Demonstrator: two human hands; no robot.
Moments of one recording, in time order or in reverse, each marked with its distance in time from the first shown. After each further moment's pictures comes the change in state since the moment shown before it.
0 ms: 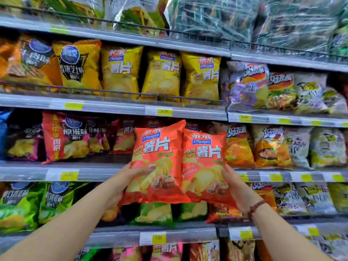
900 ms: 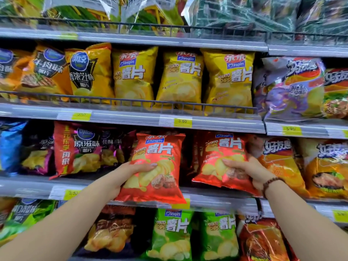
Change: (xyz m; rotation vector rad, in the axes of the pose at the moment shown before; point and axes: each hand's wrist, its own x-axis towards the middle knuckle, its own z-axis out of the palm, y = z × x) left_hand 0.081 0.029 -0.061 0.090 0.159 -0.033; right_hand 0.176 -0.009 -0.039 -0.135 0.035 -0.024
